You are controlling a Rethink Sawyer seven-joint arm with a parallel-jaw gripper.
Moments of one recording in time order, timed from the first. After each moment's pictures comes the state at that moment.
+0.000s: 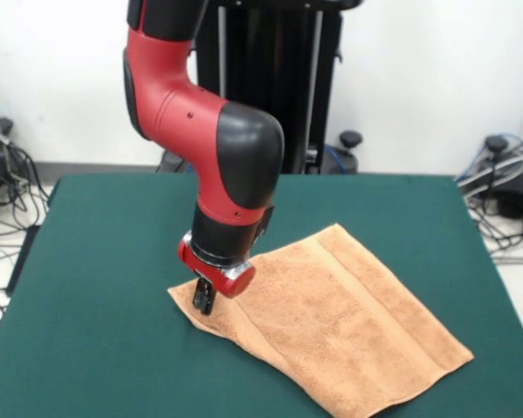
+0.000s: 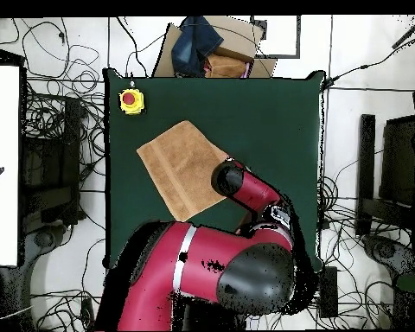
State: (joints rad) arm -0.19 -0.07 -0.21 1.47 0.37 0.05 1.86
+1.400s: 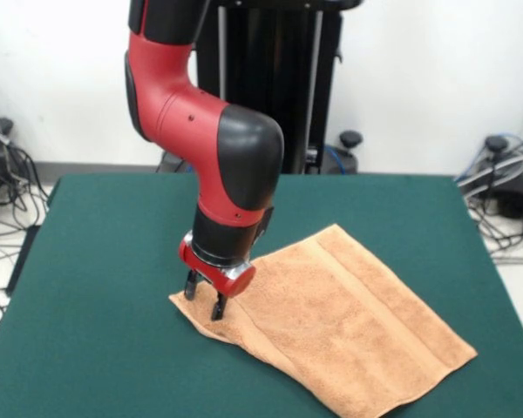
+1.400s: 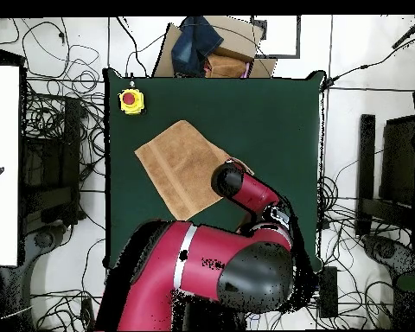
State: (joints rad) arm -0.19 -0.06 -0.21 1.47 0.37 0.05 1.86
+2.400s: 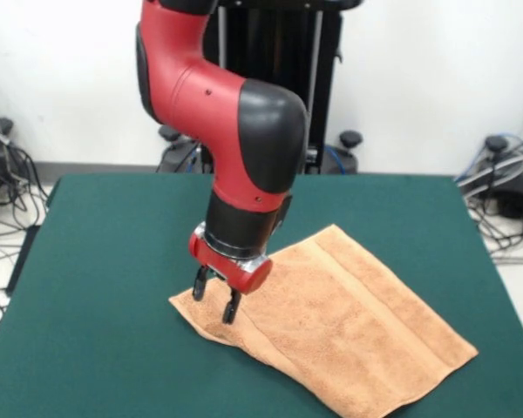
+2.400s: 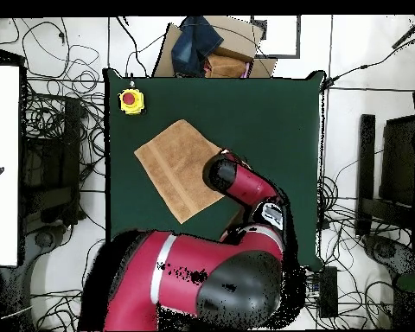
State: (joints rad) arm -0.13 -0.14 -0.23 1.49 0.40 0.06 1.86
